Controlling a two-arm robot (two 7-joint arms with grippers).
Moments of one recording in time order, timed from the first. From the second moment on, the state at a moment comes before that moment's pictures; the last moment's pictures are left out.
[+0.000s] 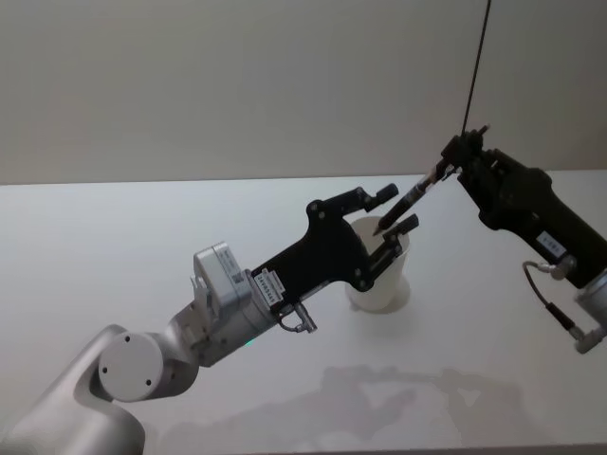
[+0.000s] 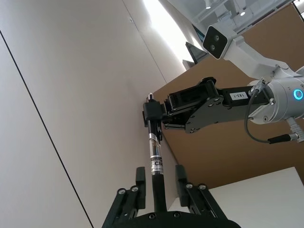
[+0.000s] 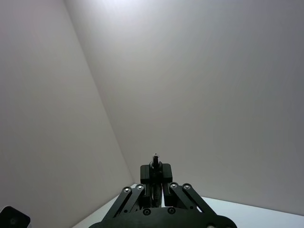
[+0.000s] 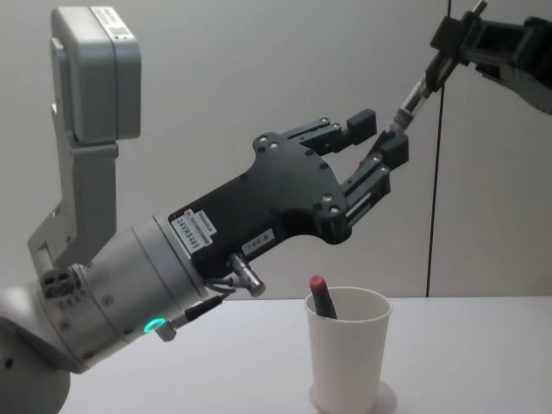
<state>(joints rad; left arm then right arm) -0.41 0.24 0.44 -1.20 -0.33 -0.74 -0.75 0.08 0.32 -0.18 -1.81 0.78 0.07 0.53</state>
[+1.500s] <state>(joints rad) -0.41 0.24 0.44 -1.20 -0.33 -0.74 -0.75 0.15 0.26 -0.20 -1.68 0.59 -0.10 0.29</state>
